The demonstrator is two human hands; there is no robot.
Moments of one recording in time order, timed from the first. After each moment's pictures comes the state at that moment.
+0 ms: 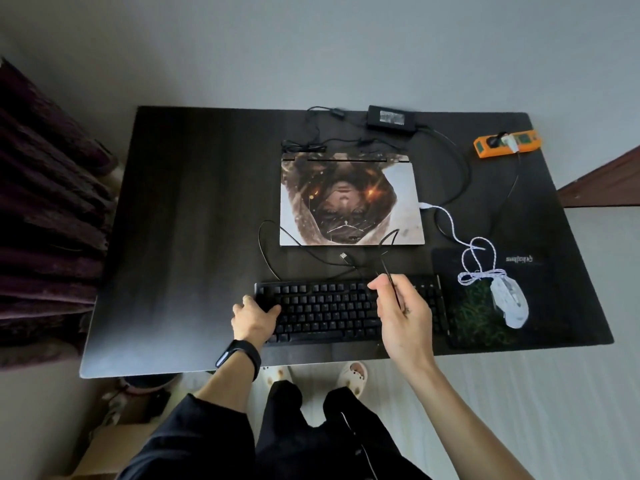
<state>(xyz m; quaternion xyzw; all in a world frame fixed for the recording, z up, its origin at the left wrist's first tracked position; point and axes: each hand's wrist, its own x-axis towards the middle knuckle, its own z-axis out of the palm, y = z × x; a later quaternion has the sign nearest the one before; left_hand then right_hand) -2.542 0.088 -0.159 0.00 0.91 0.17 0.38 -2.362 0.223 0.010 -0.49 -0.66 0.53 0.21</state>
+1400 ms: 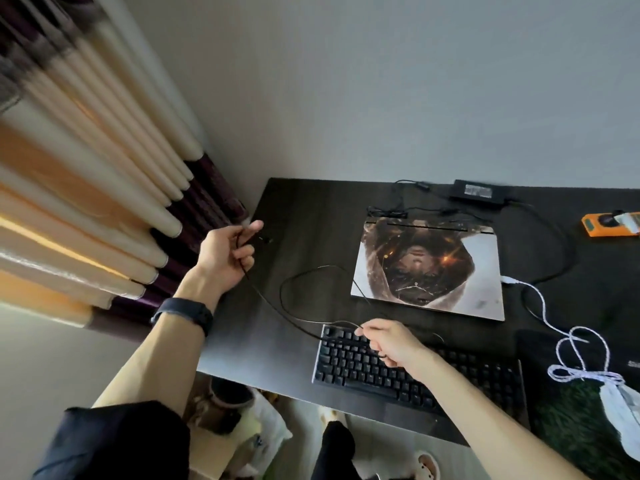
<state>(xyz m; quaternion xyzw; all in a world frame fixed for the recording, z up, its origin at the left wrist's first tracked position) -2.663 0.069 0.097 -0.13 0.59 0.73 0.32 -2.426 0.259 -0.046 -0.36 -0.62 0.67 -0.18</state>
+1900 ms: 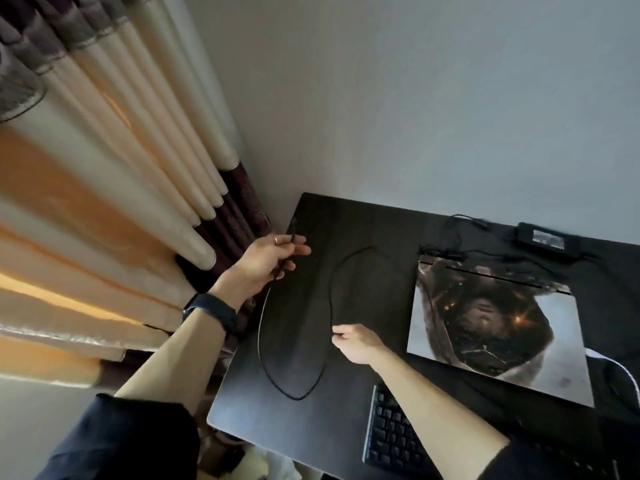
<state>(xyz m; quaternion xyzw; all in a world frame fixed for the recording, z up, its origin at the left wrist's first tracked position) -2.821 0.039 0.067 0.04 0.74 0.56 0.36 -2.657 0.177 -0.079 -0.27 -0.77 0.51 -0.25</state>
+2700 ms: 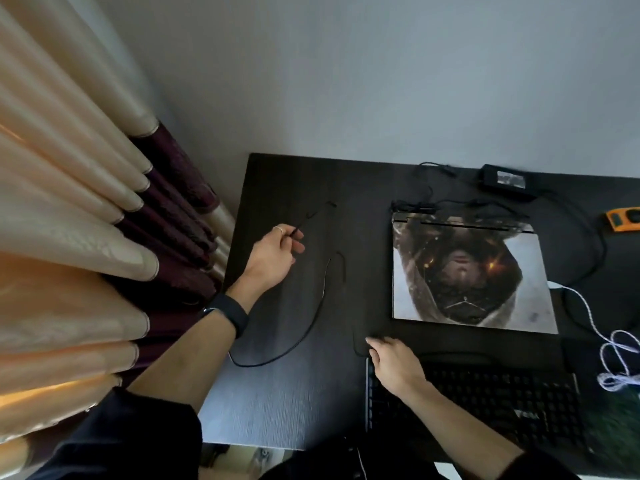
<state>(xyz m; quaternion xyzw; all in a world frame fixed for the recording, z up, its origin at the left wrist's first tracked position) -2.848 0.083 -0.037 0.18 0.86 0.38 0.30 -2.563 0.184 -0.169 -0.29 -0.90 0.23 -0.21</state>
